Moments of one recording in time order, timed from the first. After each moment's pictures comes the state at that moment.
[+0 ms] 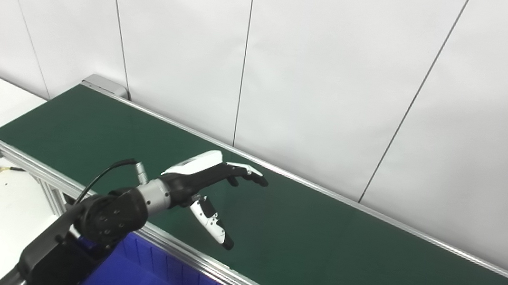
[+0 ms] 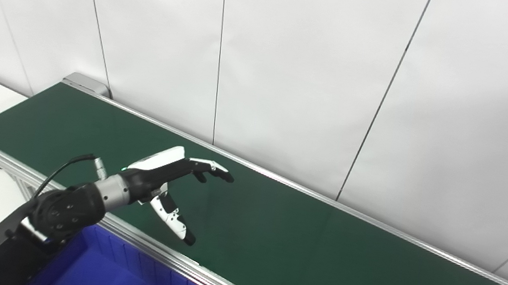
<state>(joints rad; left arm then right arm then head) -0.19 0.54 -0.15 -0.26 0.41 0.15 -0.45 0.23 -0.09 0.22 0.07 -0.08 -0.34 0.14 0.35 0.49</state>
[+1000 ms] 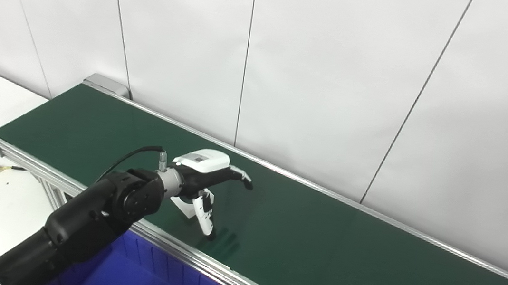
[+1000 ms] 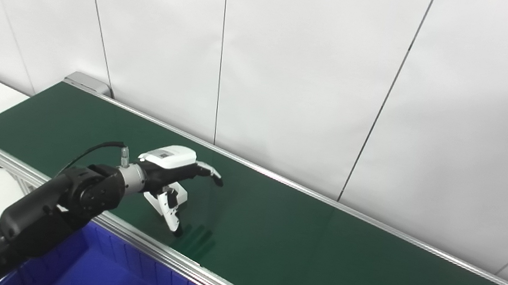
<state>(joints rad) -0.31 0.59 -0.27 -0.03 0.65 0.12 -0.50 0.23 -0.09 0.21 0.07 -0.08 -0.34 0.14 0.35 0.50</state>
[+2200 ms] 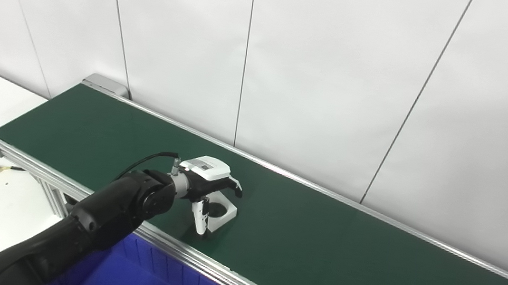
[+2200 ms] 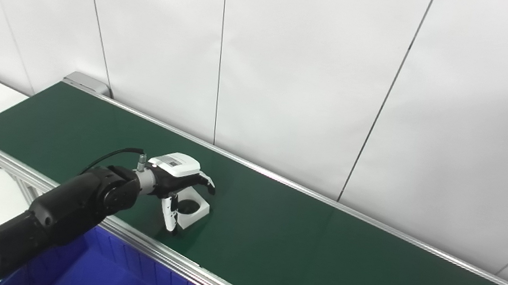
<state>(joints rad) -0.42 0.56 -0.37 0.27 0.77 0.01 -0.42 0.23 -0.07 0.22 0.08 -0.09 -0.34 0.14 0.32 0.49</state>
